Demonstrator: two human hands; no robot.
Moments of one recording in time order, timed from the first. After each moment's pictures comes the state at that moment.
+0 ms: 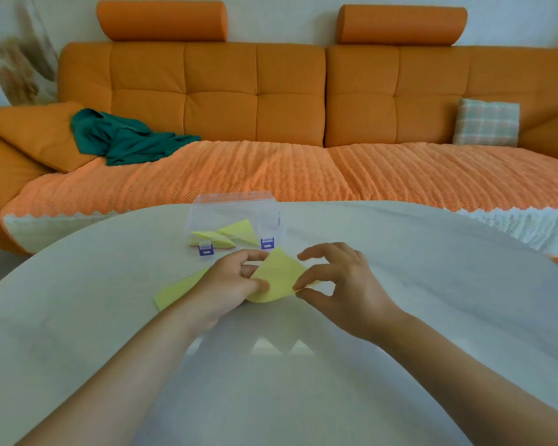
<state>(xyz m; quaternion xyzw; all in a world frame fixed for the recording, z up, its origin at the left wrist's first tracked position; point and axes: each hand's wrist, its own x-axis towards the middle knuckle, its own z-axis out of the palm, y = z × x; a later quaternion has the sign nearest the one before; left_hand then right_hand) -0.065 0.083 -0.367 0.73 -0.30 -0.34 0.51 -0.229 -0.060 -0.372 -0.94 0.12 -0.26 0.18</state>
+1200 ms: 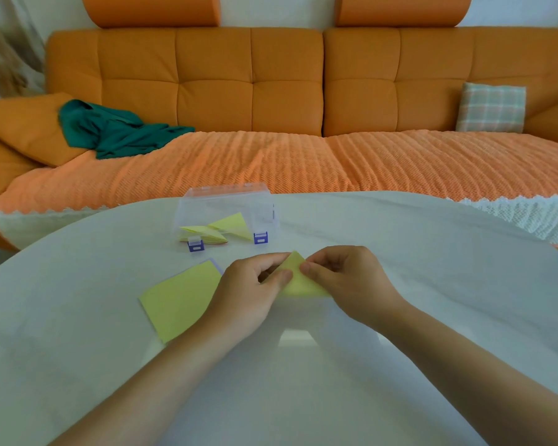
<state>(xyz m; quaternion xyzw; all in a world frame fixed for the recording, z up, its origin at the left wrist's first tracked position) -0.097 0.062 -0.383 0.74 -0.41 -0.17 0.50 -0.224 -0.076 -0.376 -0.80 0.27 -0.22 0.49</state>
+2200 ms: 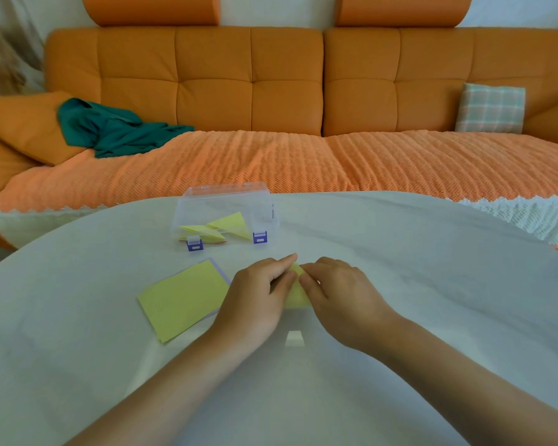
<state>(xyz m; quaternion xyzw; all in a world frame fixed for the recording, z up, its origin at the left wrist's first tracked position) -0.110 0.056 -0.393 0.77 -0.44 -0.08 0.46 -0.228 -0.051 -0.369 -0.95 0.24 -0.10 0.19</state>
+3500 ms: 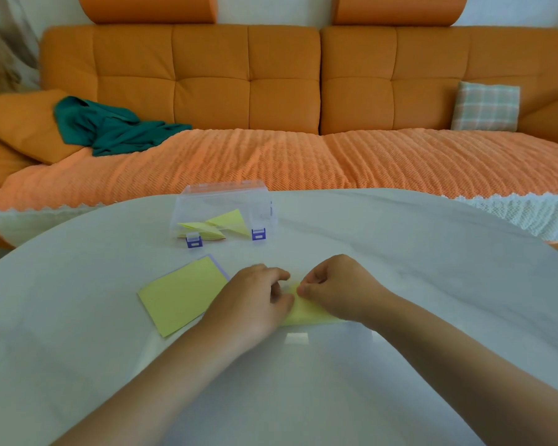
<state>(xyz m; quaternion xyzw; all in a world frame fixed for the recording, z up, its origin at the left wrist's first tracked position) -0.107 0.068 -0.388 0.82 -0.49 -0.08 0.28 -0.221 -0.065 -0.368 -0.85 0.37 -0.03 0.37</state>
